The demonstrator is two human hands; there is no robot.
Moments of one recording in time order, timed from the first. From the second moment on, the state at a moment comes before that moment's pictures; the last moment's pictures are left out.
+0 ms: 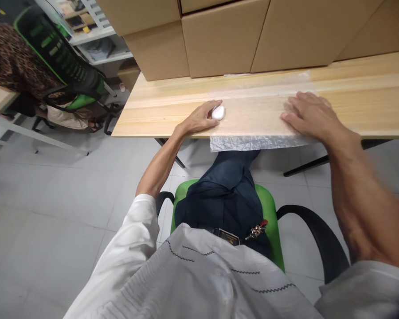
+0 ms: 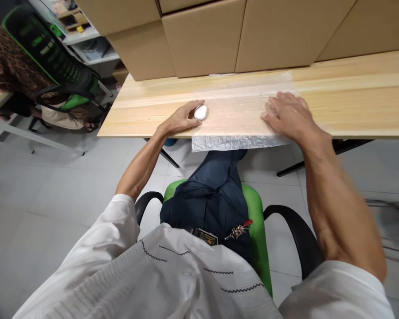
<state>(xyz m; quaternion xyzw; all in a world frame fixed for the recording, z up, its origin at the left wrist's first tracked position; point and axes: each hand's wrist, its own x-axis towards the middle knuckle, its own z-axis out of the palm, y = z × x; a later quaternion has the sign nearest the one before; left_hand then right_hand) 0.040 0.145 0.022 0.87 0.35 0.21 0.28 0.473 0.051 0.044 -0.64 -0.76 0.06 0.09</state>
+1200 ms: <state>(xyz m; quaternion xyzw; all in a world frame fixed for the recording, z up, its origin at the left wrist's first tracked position) 0.022 0.139 0.015 0.84 0.36 0.27 0.32 0.294 0.063 0.019 -0.45 -0.85 0.12 0.25</state>
